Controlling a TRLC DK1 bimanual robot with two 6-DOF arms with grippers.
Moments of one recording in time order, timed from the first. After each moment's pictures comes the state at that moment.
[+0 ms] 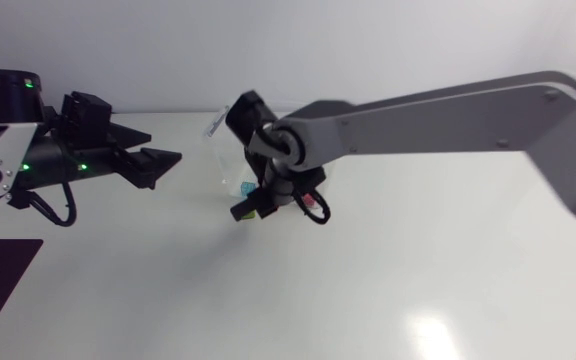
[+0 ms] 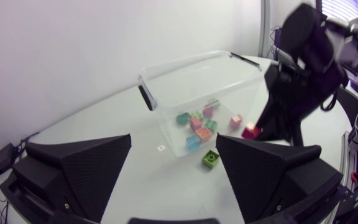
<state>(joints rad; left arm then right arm) -0.03 1.36 0.81 0.01 0.49 0.38 0.78 2.01 1.54 -0.61 0.22 0.14</state>
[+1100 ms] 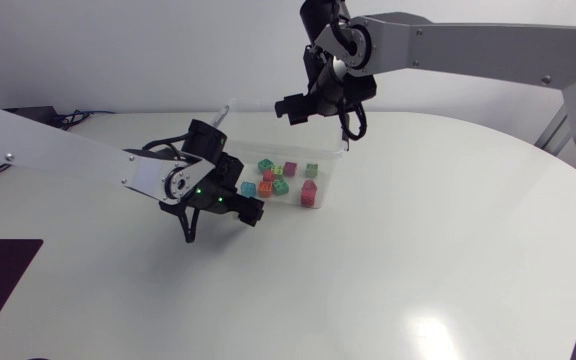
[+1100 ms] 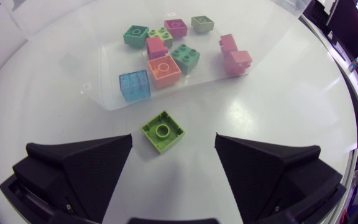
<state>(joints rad) -0.42 1.96 1.09 -0.07 0.11 0.05 0.51 2.07 1.85 -0.58 0.22 0.13</state>
